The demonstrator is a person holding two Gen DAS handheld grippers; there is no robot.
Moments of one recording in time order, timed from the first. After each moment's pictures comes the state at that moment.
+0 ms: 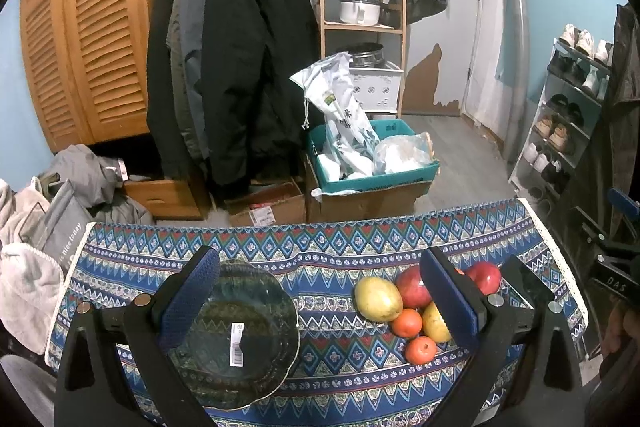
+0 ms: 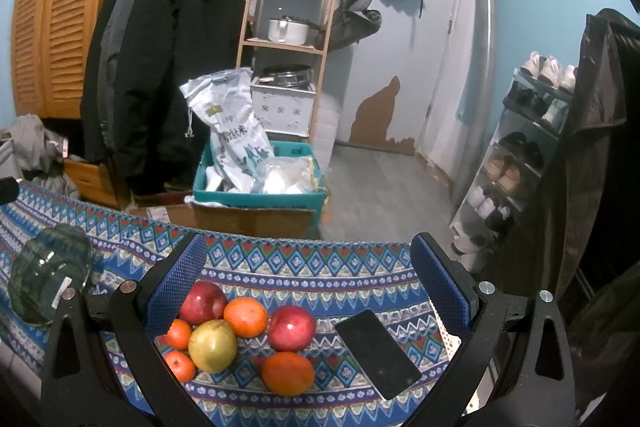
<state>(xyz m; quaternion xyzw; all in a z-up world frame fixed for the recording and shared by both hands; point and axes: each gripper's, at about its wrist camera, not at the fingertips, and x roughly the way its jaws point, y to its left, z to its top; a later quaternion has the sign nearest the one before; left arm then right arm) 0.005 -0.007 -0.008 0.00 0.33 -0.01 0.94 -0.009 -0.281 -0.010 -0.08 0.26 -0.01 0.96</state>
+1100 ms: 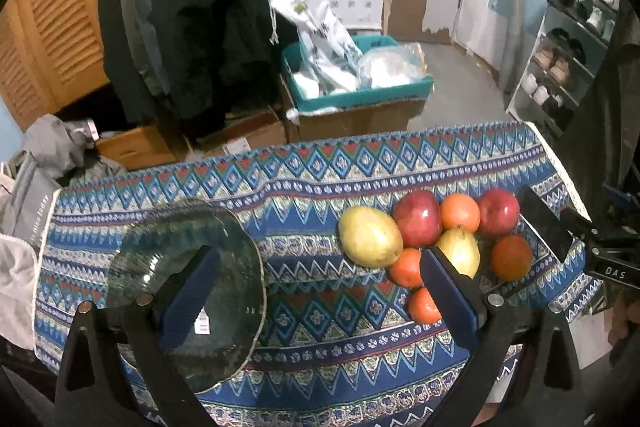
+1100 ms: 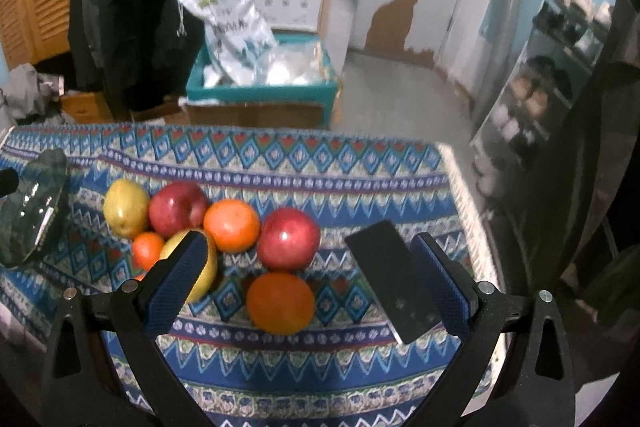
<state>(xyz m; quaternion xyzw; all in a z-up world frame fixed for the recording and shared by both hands) 0.043 -0.037 -0.095 0.03 0.46 -0.04 0.89 0.023 -0.308 -0.111 -0.05 0.44 0.01 0.90</state>
